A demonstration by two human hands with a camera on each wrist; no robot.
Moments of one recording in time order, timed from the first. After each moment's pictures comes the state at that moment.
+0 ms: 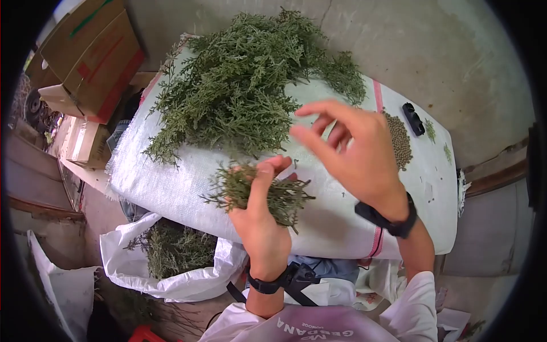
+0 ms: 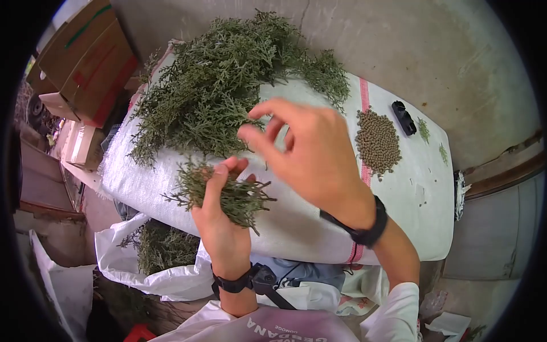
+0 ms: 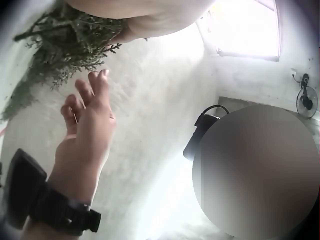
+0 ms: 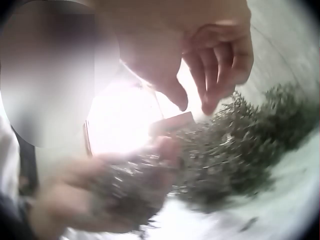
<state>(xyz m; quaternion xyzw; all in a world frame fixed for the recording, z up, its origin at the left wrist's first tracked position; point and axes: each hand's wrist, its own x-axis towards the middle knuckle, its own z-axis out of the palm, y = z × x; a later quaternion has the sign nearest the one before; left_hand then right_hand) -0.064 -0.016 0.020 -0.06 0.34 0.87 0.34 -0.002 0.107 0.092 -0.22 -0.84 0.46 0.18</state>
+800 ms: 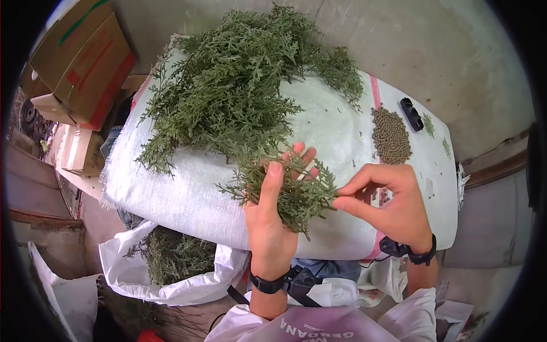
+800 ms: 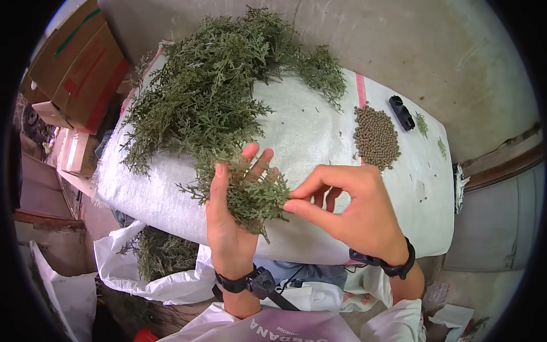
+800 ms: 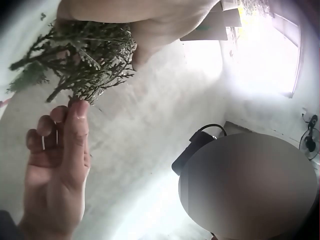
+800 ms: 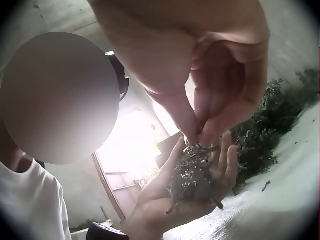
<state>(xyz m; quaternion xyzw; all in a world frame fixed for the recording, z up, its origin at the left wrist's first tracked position) -0.064 -0.005 0.012 -0.03 0.23 0.86 0.46 0.066 0.086 0.091 -0.29 -0.84 0.41 0.21</state>
